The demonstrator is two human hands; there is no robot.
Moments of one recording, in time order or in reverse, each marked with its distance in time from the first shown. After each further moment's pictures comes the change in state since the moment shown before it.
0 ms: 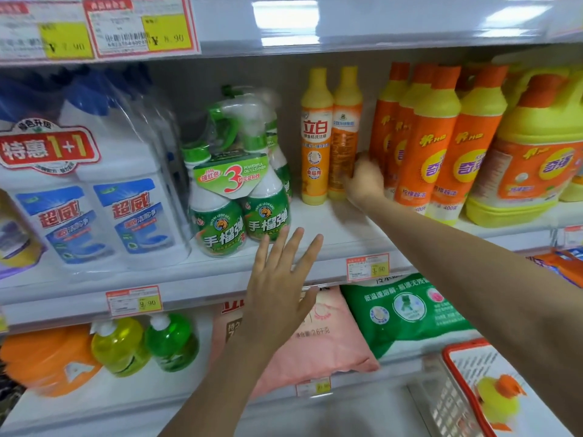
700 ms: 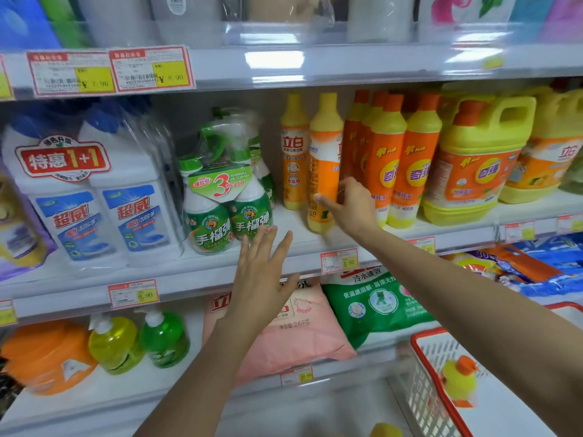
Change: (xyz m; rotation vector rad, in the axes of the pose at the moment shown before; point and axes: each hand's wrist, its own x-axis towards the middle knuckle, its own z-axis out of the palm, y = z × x) left_hand 0.000 0.016 -0.030 -0.192 -0.047 -0.124; right_hand -0.078 0.015 -0.044 0.132 0.044 -0.151
